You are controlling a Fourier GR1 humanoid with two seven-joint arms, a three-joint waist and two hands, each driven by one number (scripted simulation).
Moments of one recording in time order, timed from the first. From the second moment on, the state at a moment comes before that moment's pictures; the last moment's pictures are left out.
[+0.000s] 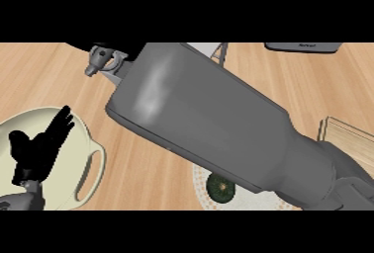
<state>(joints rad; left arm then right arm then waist) -0.06 0.30 0.12 -1.37 0.07 -0.07 0.11 -1.51 -0.01 0.45 -1.10 0.91 -0.06 1.24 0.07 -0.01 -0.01</state>
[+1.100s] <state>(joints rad) -0.05 0.31 0.14 -1.40 0.07 -0.07 0.12 -1.67 -0.01 0.35 -0.64 0.92 -0.11 1.18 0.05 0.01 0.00</state>
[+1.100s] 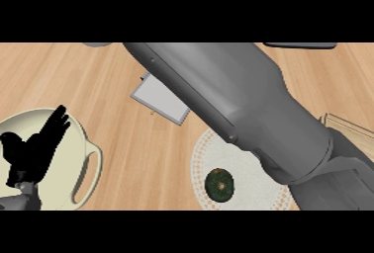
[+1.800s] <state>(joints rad) -0.02 0.30 0.15 -1.41 0.08 -0.08 0.11 -1.61 -0.01 0.26 -0.51 0.97 -0.24 1.15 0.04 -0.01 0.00</state>
